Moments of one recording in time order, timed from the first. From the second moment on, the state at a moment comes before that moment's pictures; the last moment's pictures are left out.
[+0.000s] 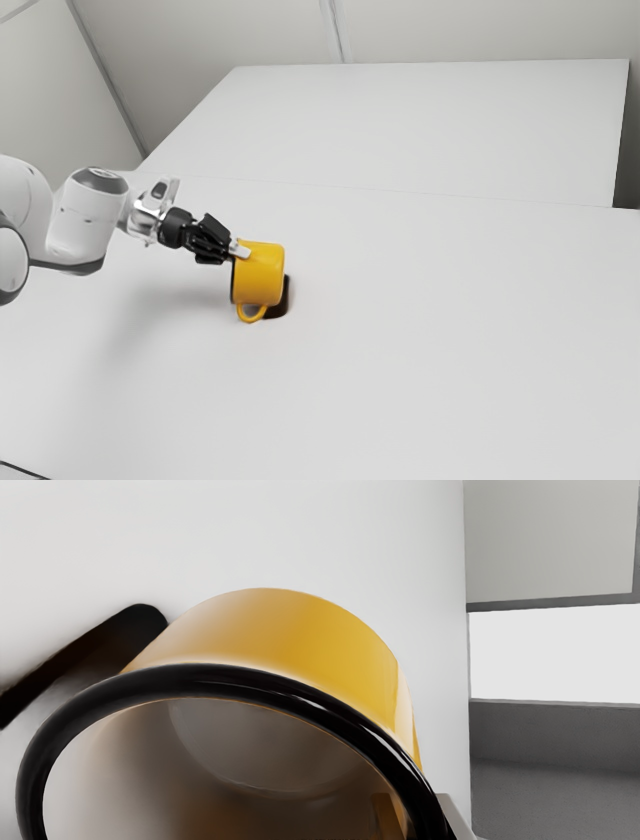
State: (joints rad) arm 0.21 0.34 0.17 -1.93 -1.08 1.66 0.85
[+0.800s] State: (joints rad) arm 0.17 0.03 -0.11 -1.99 -0.04 2.00 0.48
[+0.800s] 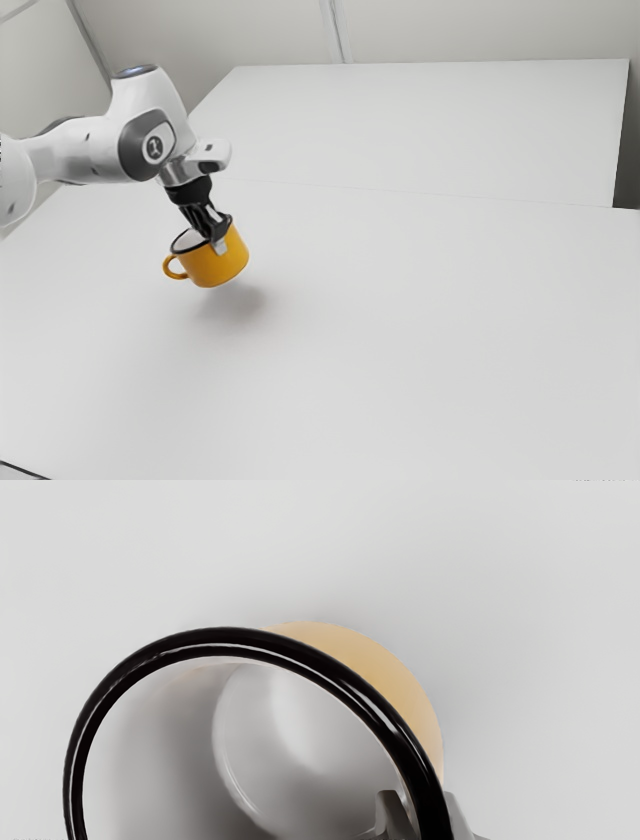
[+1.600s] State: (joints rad) arm 0.18 0.00 -0.18 -2.14 -0.01 2.28 0.21
